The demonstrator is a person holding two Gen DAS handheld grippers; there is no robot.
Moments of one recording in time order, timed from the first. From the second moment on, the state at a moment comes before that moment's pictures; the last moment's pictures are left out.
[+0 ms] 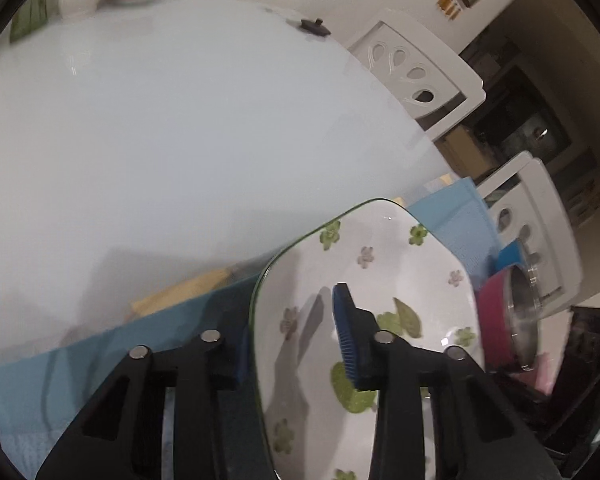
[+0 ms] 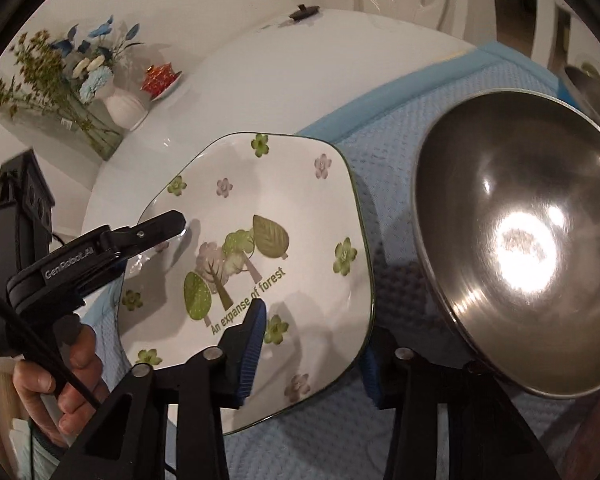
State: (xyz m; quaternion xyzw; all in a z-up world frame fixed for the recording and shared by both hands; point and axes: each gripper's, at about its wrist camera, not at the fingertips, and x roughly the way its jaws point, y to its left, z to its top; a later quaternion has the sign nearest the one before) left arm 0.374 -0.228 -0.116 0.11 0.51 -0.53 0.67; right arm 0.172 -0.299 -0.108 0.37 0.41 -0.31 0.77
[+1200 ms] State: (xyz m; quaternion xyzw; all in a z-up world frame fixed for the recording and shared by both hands) left arm 0.348 -0.100 -0.120 0.07 0.54 -0.46 0.70; right arm 0.189 -0.267 -0.108 0.27 0.49 -0.16 0.81
